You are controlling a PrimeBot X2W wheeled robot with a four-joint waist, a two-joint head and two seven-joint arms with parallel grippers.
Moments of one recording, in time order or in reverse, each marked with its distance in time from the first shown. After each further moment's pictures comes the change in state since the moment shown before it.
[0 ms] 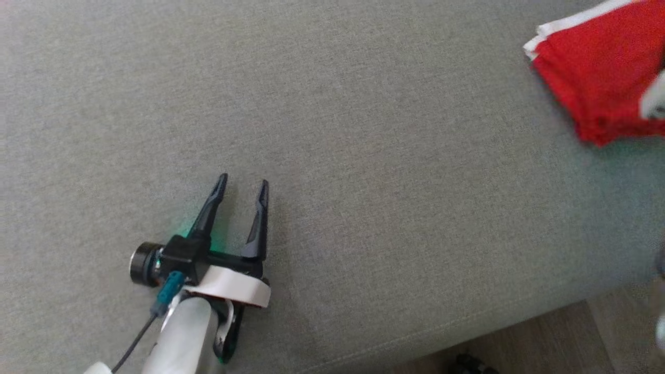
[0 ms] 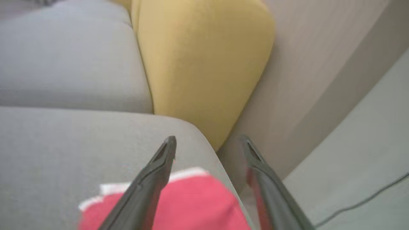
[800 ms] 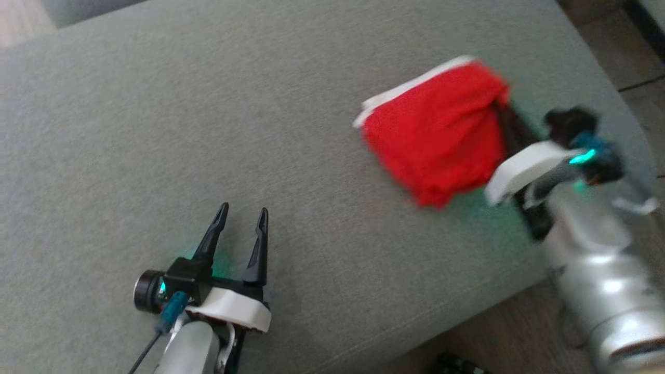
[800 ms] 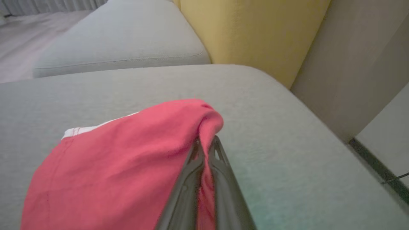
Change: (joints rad) left arm 0.060 0.016 -0.039 0.026 -0.057 0.024 0.004; right arm 0.234 0.210 0.521 -0.074 0.480 0.000 0.000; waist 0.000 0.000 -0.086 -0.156
